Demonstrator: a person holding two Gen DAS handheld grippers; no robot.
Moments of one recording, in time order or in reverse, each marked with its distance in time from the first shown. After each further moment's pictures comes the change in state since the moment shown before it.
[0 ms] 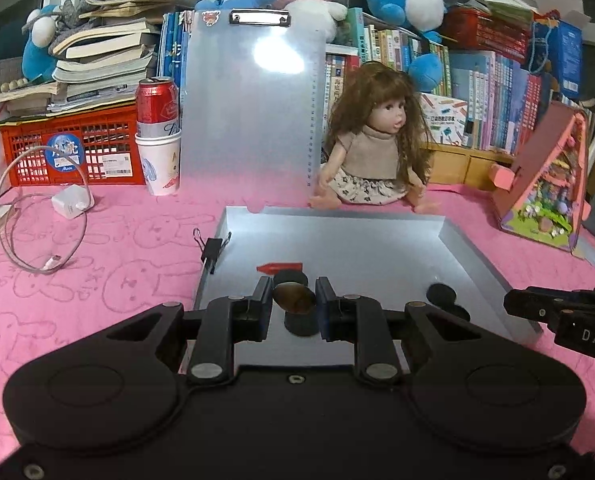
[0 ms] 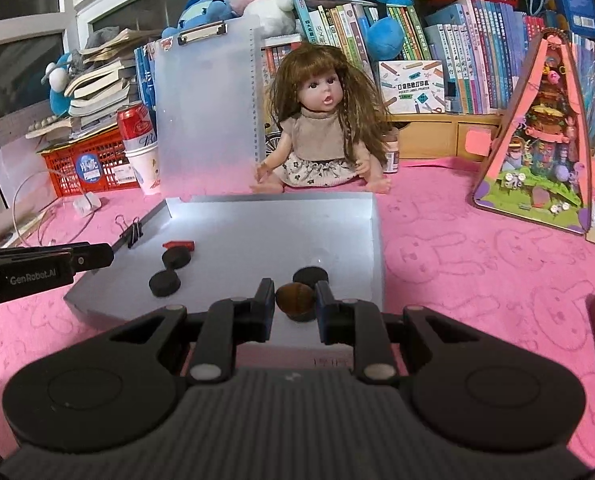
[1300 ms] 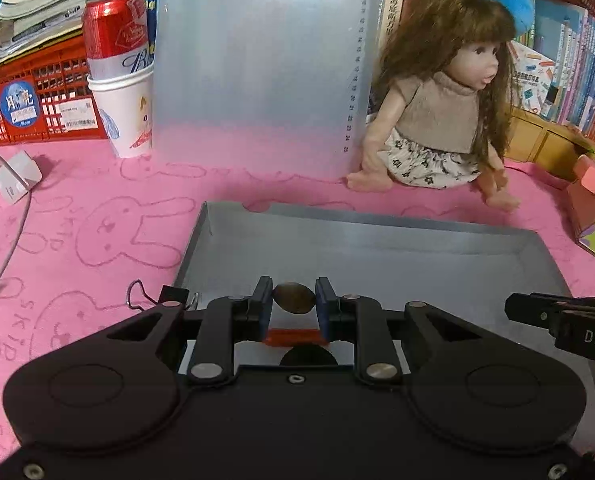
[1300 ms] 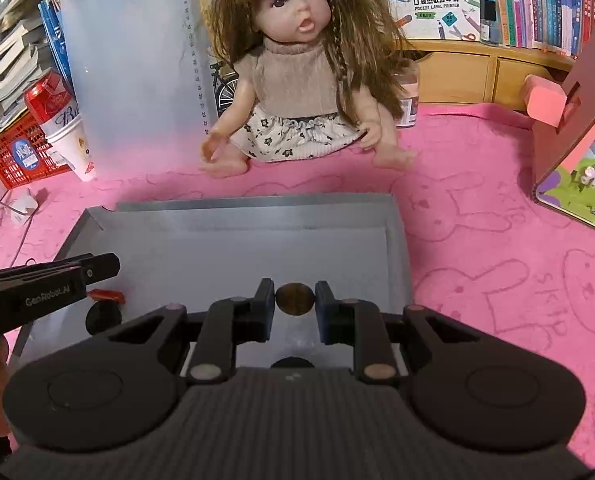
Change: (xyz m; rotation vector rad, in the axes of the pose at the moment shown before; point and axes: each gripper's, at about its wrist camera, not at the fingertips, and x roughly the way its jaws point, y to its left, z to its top) left arm 0.169 0.010 0.057 -0.064 0.256 0.065; right arm 0.152 -0.021 0.069 0.074 0.298 -0.030
